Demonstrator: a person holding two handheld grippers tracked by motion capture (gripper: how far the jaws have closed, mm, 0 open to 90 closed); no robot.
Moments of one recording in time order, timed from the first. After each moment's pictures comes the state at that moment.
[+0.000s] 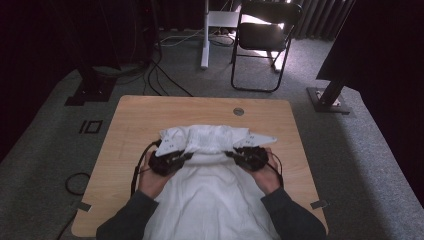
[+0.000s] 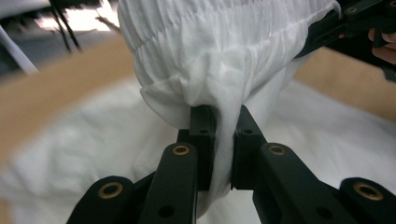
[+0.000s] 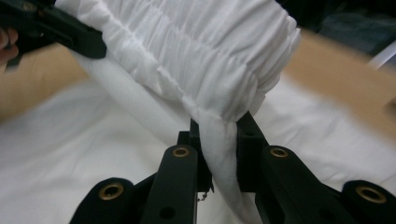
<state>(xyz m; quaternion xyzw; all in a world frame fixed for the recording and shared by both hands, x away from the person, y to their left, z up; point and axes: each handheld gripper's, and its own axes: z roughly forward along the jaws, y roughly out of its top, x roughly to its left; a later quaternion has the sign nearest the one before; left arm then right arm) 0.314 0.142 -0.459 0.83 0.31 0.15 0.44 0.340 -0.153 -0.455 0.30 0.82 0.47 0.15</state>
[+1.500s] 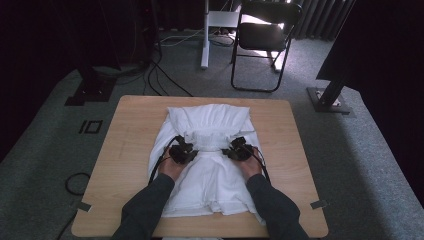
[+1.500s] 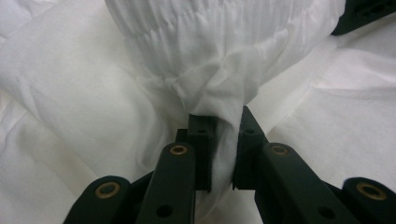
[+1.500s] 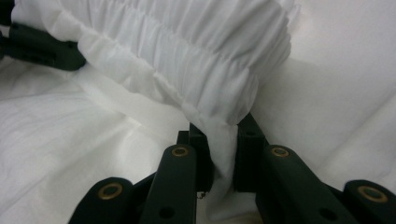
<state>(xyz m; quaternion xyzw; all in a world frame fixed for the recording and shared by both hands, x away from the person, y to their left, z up) 0.423 0.107 -0.536 0.85 0.38 0.17 0.31 0.441 -0.139 -0.550 0.42 0.81 0.39 0.10</state>
